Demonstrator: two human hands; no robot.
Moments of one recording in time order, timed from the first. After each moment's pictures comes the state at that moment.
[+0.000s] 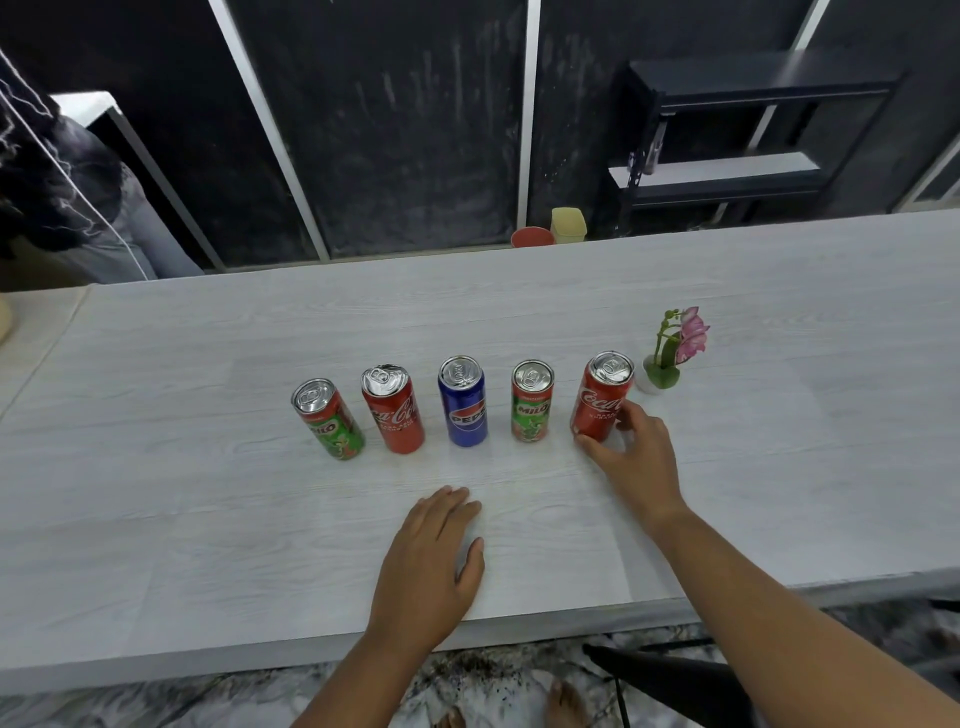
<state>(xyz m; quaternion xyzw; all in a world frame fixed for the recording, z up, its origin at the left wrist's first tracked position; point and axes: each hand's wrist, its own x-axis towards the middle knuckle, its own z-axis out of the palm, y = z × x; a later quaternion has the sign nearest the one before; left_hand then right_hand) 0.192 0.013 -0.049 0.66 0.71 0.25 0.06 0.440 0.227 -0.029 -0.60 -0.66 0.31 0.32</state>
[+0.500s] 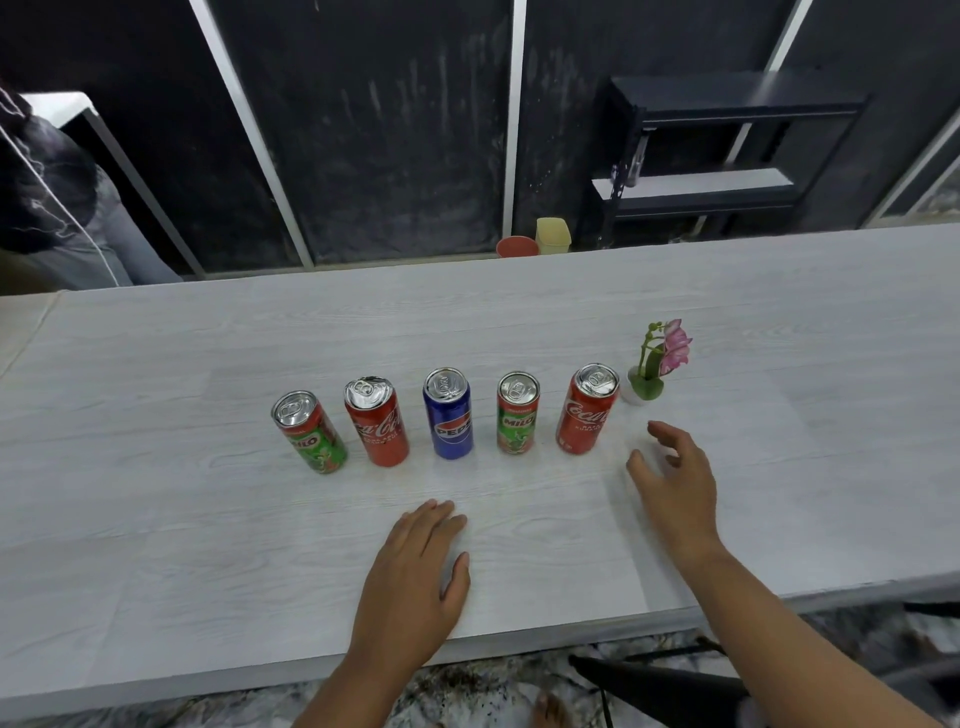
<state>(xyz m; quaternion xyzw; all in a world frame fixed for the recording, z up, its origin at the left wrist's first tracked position) 0.192 0.013 -0.051 0.66 0.71 0.24 0.06 0.489 0.211 -0.019 -0.63 -0.58 0.34 0.39</state>
